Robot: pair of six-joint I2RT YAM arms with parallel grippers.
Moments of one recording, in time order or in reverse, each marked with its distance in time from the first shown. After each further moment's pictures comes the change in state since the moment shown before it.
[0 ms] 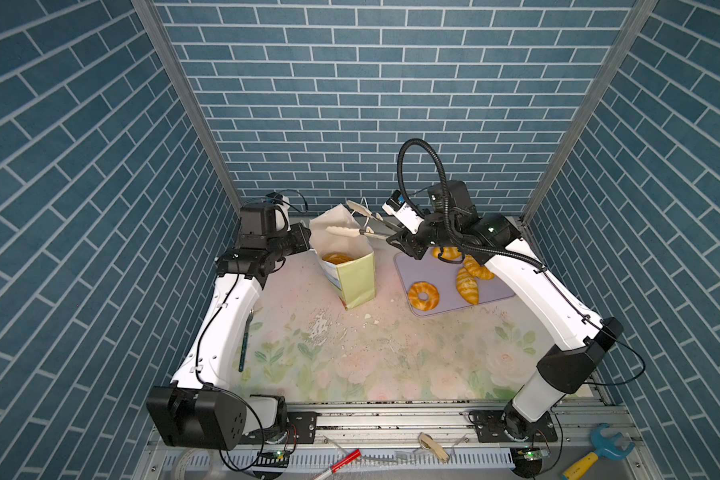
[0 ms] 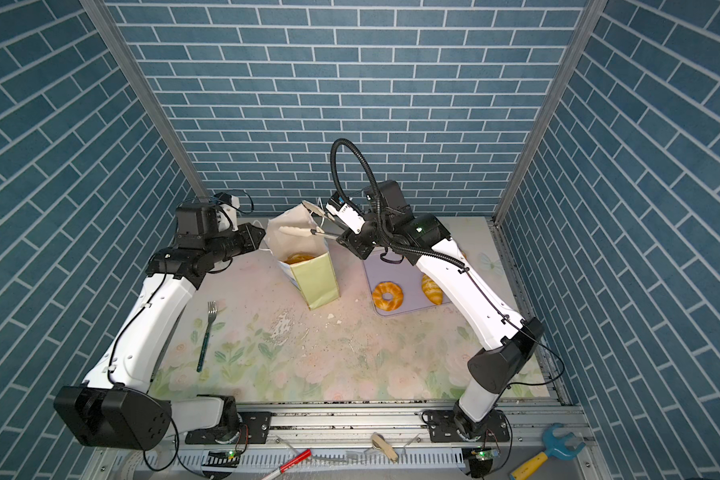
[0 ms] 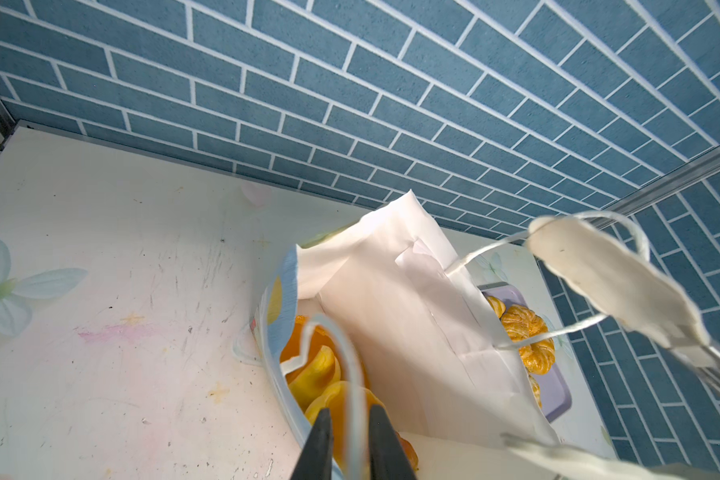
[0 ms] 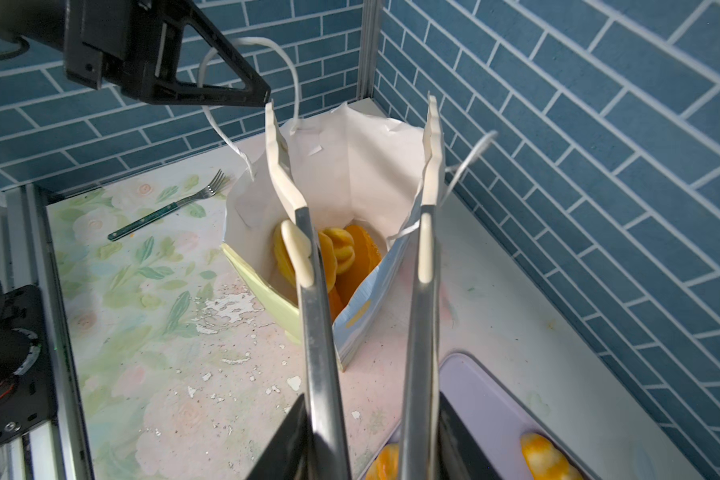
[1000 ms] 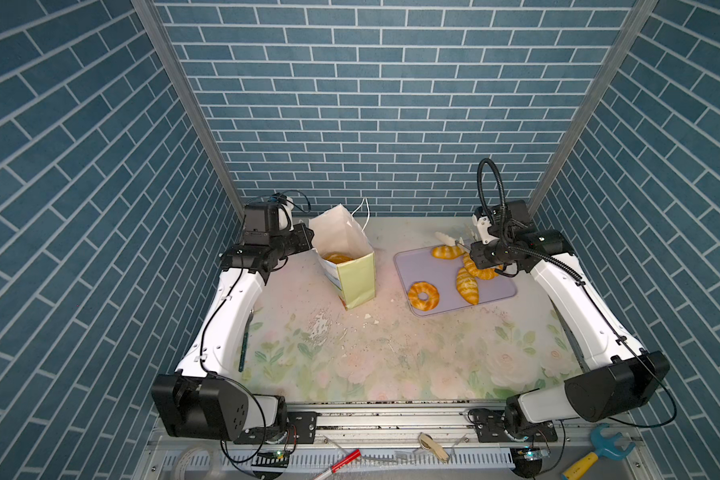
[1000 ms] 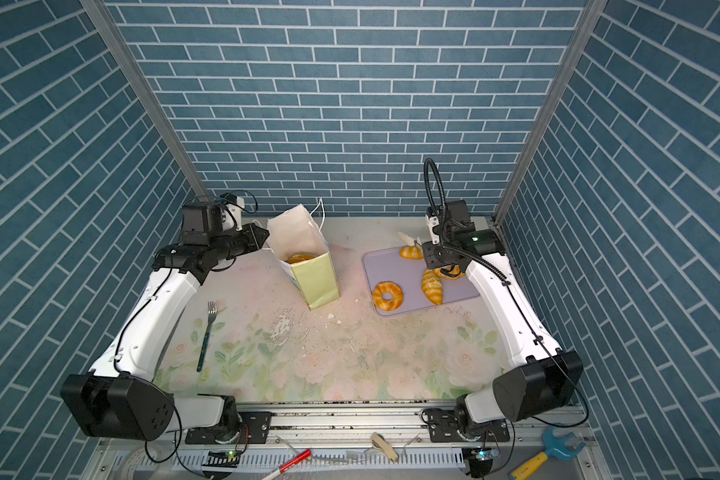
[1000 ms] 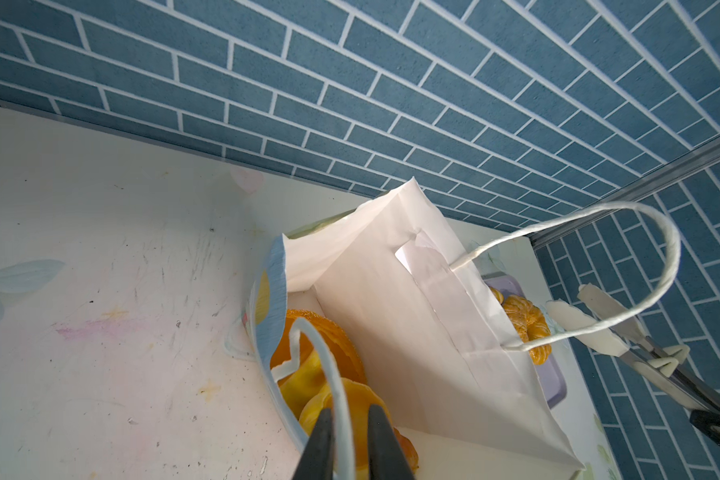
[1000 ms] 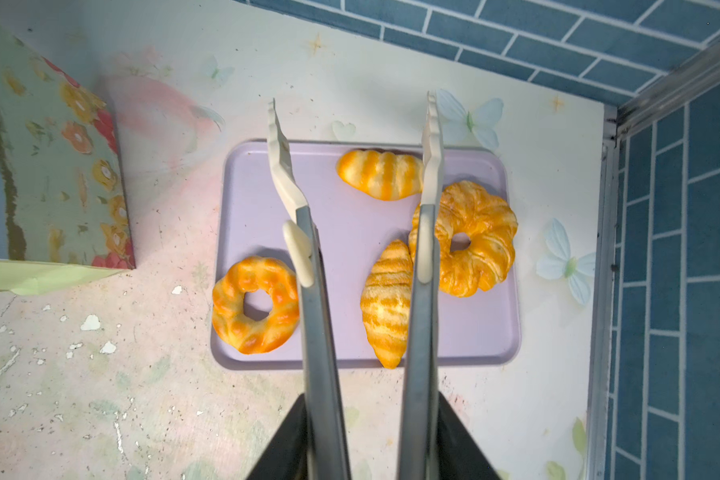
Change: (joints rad) left arm 0.000 0.043 0.011 -0.001 0.030 0.001; right arm -0.433 -0.205 -0.387 -0.172 0.253 0.289
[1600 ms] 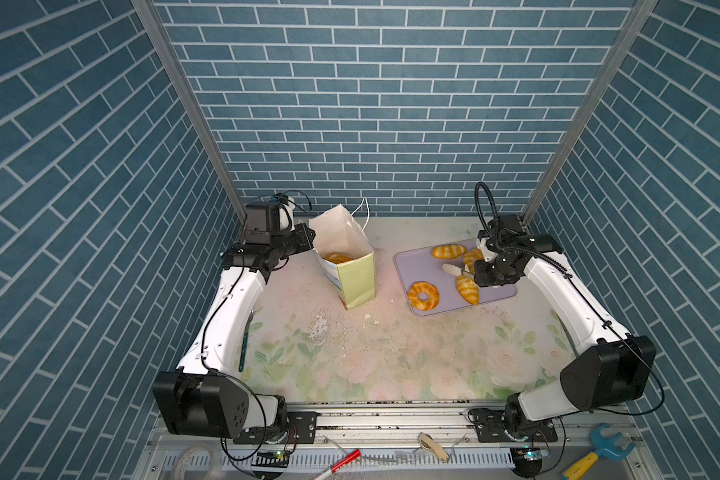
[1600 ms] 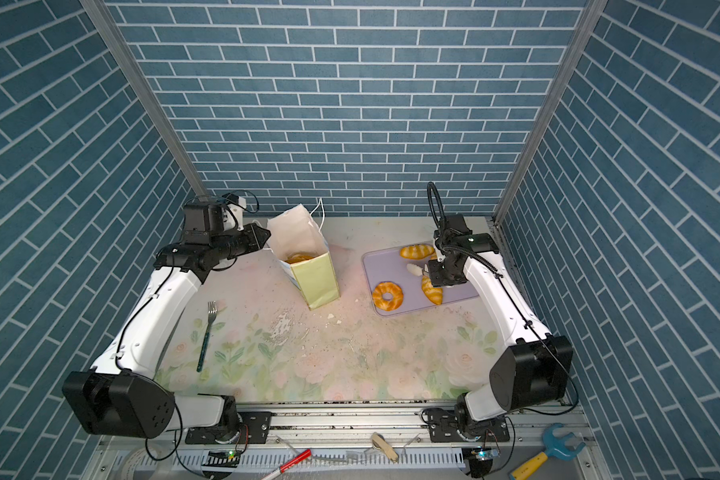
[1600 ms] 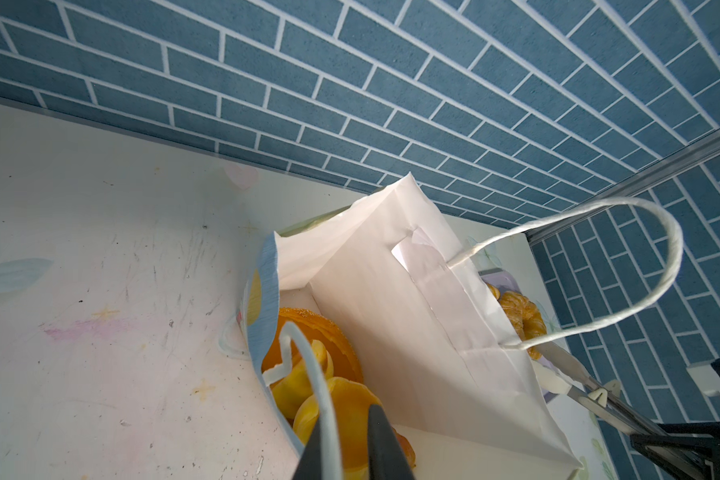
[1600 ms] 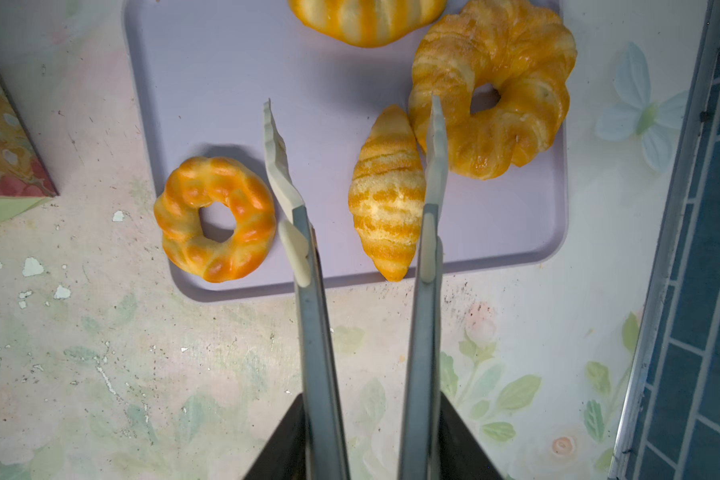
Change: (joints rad) left arm -0.002 0.011 0.001 0.001 0.015 0.000; right arm -0.057 0.048 -0.105 -0.124 -0.028 0.077
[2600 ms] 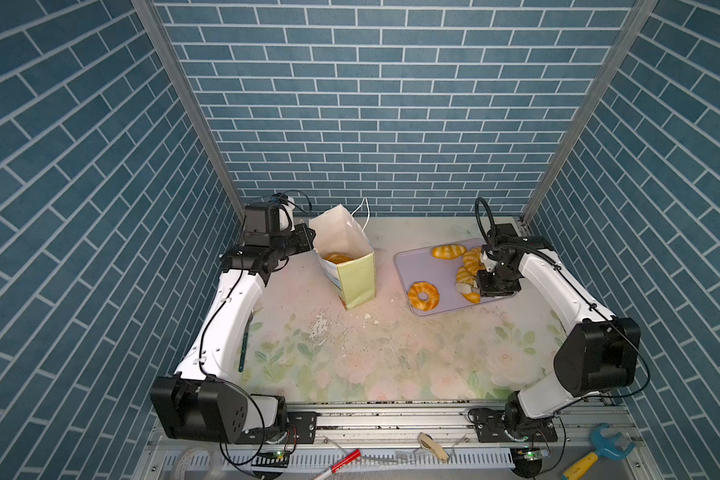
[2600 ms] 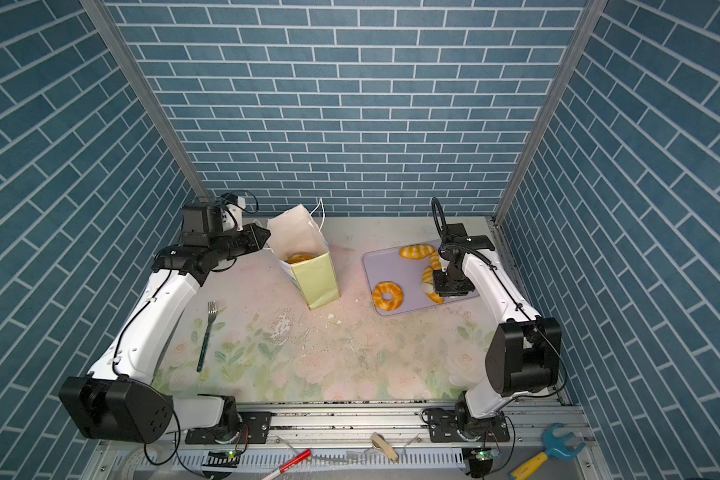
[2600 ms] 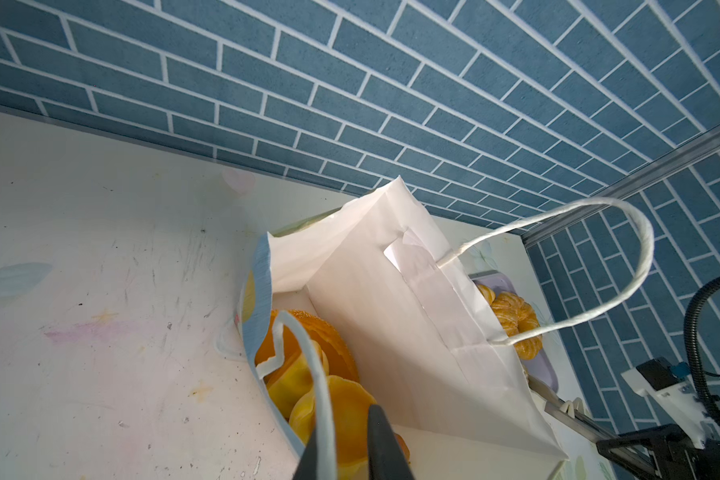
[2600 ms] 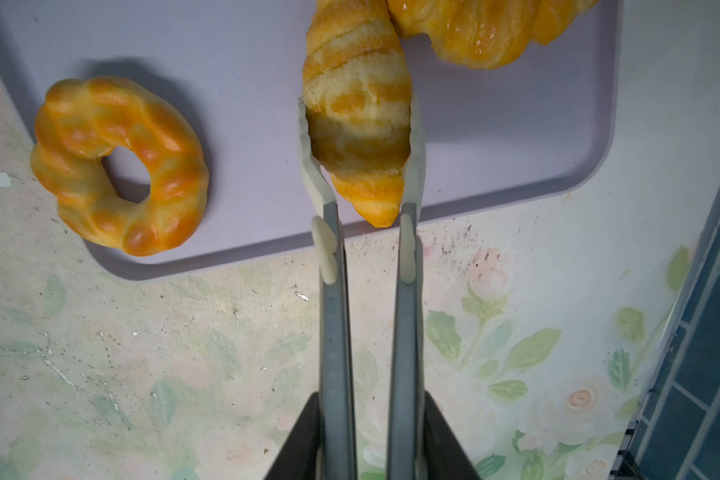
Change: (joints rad) left arm -0.007 -0.022 -0.006 0.006 -0.008 -0.005; right arm -0.055 0.084 -0.059 -0.042 -0.021 0.025
